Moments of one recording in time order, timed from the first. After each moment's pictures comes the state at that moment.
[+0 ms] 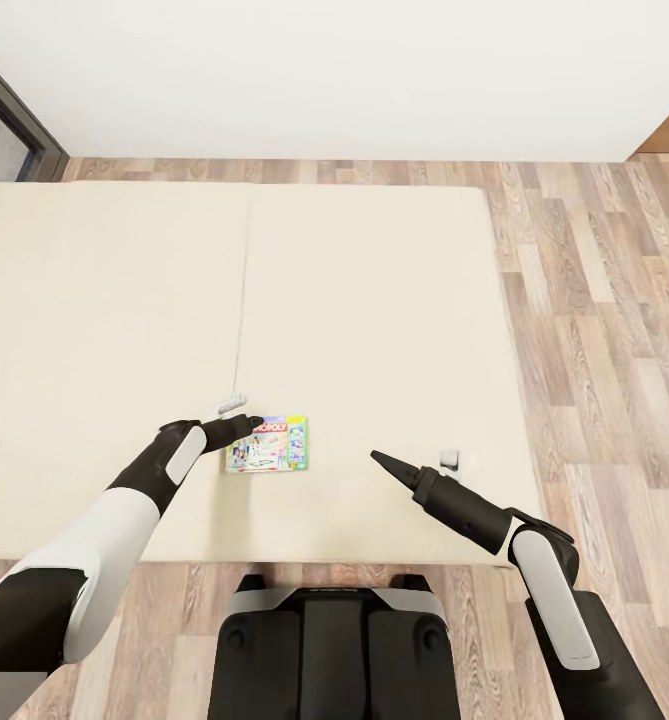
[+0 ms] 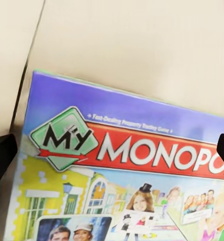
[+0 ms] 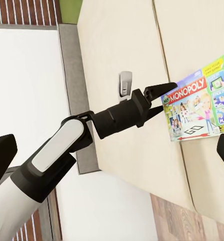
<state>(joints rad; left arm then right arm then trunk) -1.05 0.05 -0.06 -0.53 0.48 0.48 -0.04 -0.36 -0.02 -0.01 -1.59 -0.89 0.82 0.50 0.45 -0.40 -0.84</state>
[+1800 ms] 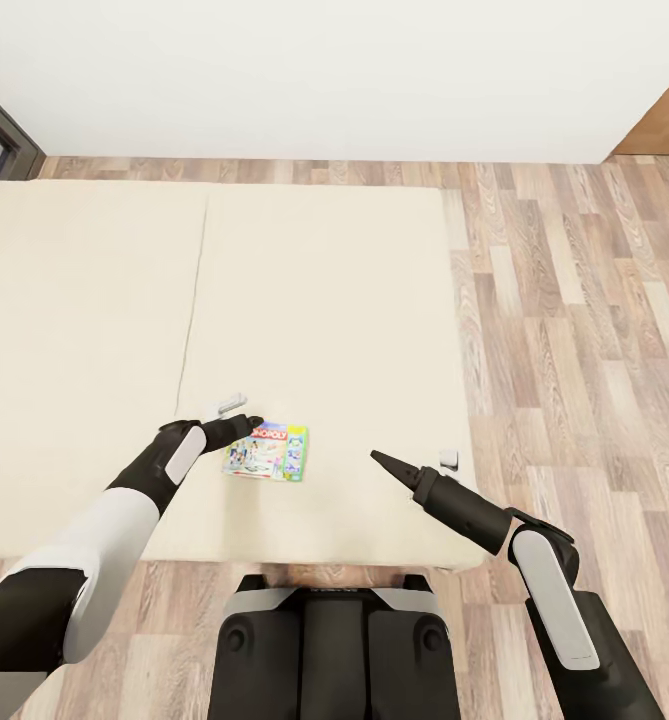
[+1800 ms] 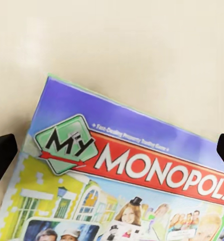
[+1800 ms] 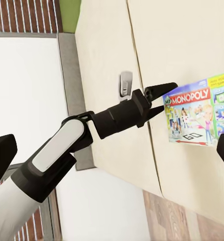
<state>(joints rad) -1.05 0.05 -0.06 -0.53 0.48 0.48 -0.04 -0.36 -0.02 -0.01 -1.59 -0.89 0.82 0.50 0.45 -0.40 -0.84</state>
